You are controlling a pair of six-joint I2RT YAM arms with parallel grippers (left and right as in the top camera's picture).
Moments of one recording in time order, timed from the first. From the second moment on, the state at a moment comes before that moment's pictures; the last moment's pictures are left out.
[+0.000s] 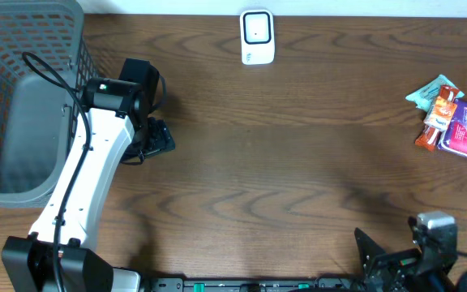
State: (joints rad) left arm -0.17 1.58 1.43 -1.42 -0.16 -0.59; right arm 0.22 0.27 1.03 -1.27 -0.07 0.17
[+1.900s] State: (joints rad) left arm -0.17 1.58 1.43 -1.42 -0.16 -0.59; right arm 0.17 0.01 0.01 -0.02 0.07 0.12
